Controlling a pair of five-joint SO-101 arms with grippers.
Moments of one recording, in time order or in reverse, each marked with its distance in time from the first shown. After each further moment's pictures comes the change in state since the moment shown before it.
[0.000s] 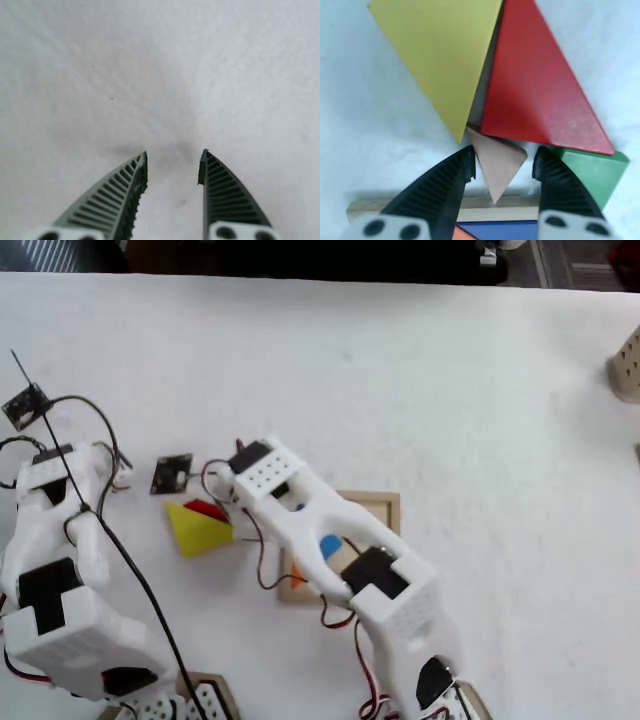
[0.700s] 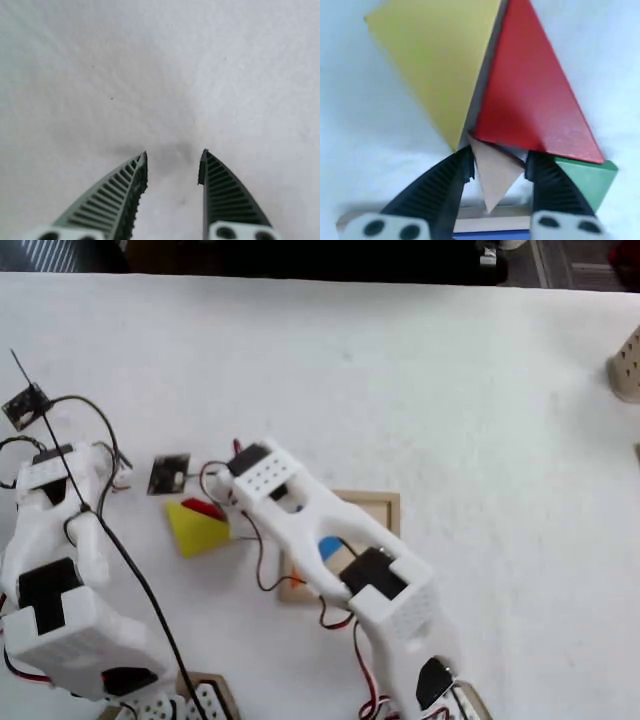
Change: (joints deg) left arm 0.0 0.0 0.0 0.0 0.0; right arm -0.4 0.9 0.5 -2.9 -0.1
